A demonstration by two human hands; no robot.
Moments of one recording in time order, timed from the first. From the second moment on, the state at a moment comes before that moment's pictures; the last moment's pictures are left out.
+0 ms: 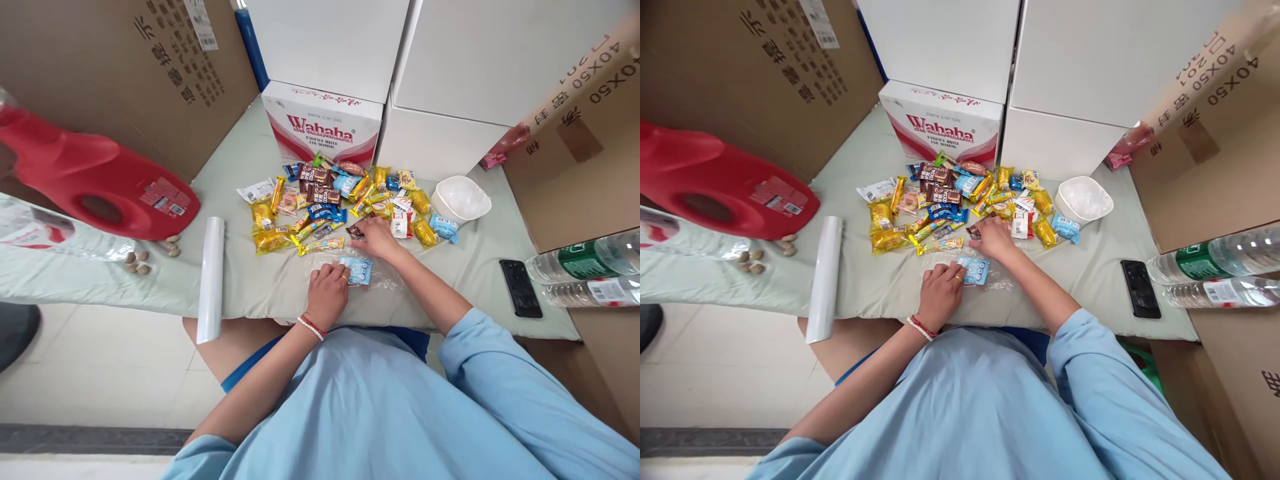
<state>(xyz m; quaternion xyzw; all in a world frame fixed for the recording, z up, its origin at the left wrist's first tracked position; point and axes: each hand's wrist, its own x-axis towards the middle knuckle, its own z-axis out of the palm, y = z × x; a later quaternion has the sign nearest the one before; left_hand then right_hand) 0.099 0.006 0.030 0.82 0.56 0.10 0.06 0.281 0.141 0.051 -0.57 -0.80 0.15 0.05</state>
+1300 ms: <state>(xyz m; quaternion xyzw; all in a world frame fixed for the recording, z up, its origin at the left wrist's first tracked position) 0.060 0.021 0.039 0.60 0.67 0.31 0.30 0.275 0.026 0.028 -0.40 -0.88 0.24 0.05</state>
